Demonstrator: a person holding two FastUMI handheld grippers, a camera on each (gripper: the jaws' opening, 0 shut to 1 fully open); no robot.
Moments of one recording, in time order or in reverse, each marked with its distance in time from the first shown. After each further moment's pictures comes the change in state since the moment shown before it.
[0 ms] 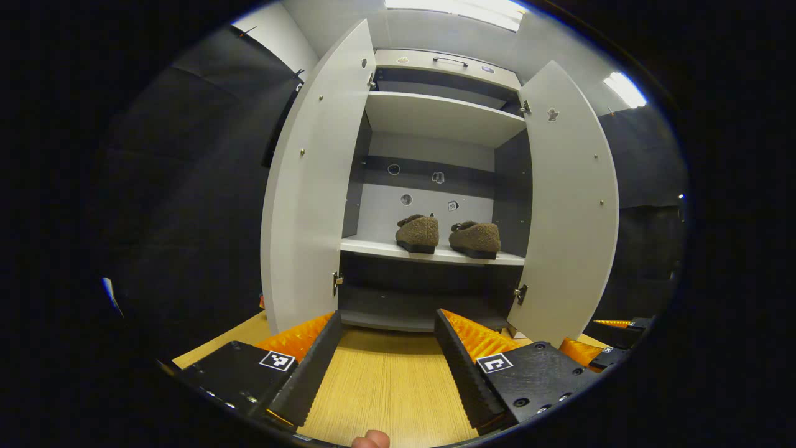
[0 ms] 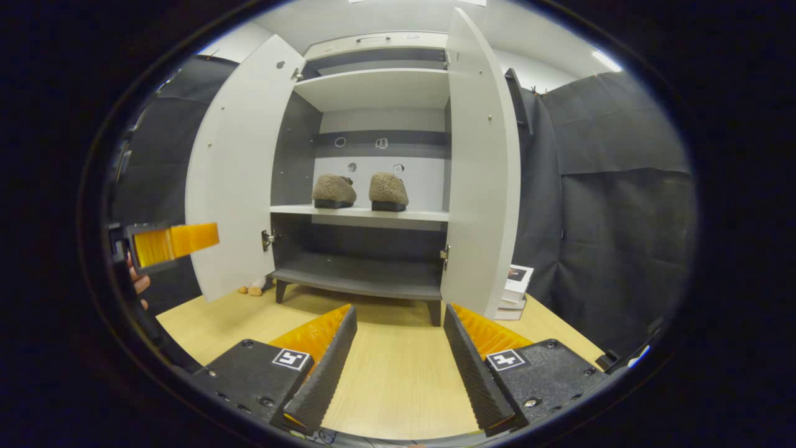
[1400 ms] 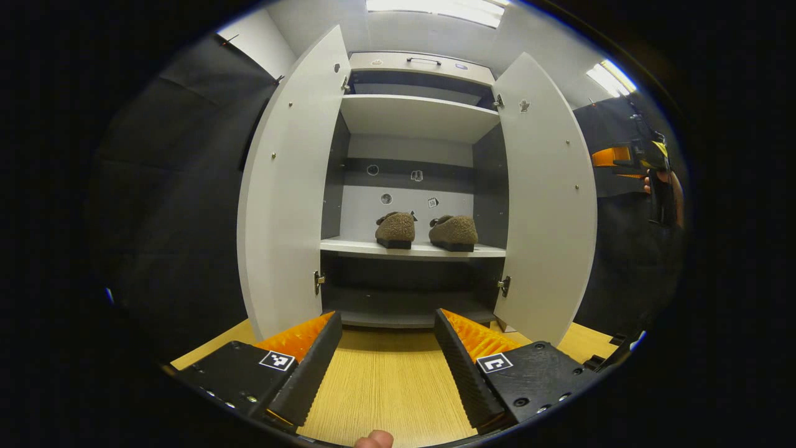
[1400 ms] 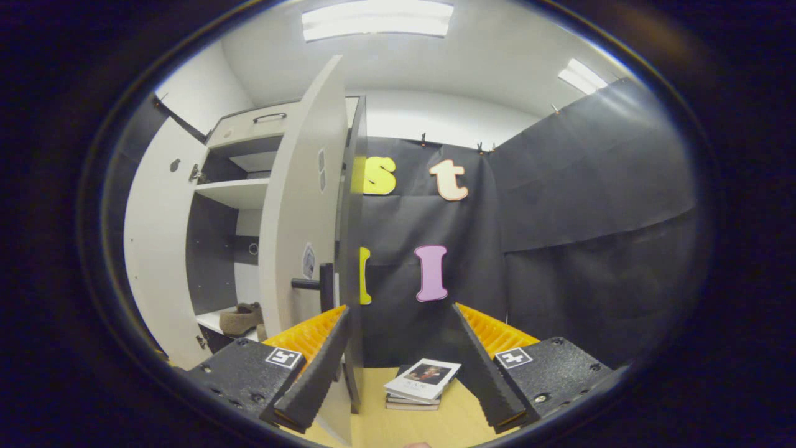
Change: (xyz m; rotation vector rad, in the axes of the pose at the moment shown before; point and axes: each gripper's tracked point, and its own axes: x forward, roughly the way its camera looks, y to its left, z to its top) left arm -0.002 -0.028 -0.003 0.060 -0.017 -0.041; right arm 0.015 -0.214 0.292 0.031 -0.313 -0.197
